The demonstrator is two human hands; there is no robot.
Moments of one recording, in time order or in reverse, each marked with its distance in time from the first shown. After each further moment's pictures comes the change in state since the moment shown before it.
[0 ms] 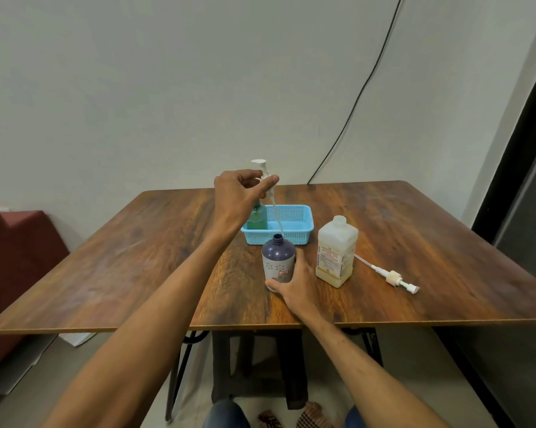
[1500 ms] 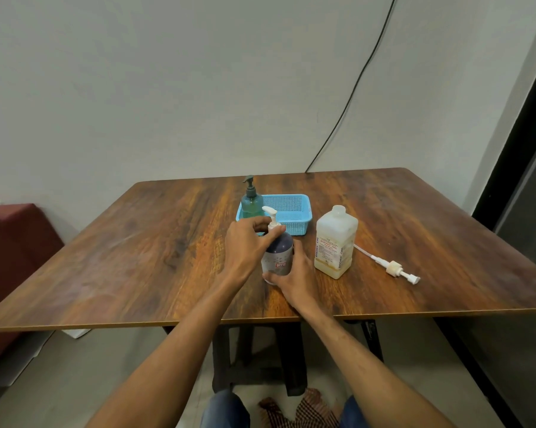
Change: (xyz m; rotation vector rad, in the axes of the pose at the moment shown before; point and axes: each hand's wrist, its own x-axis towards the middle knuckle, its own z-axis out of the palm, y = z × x) left_hand -0.074 -0.064 0.036 0.232 -0.144 -0.083; right_hand 0.000 -0.003 0.000 0.013 -0.003 0.025
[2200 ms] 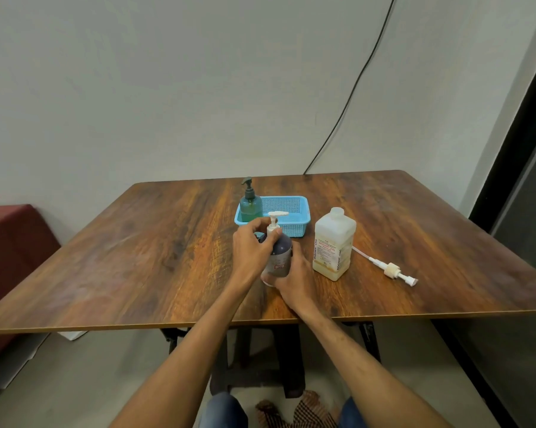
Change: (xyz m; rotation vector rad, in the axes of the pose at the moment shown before) left_hand -0.008 0.002 0.018 -0.201 0.074 -0.090; right_hand 0.003 0.005 0.003 -0.020 0.000 -0.009
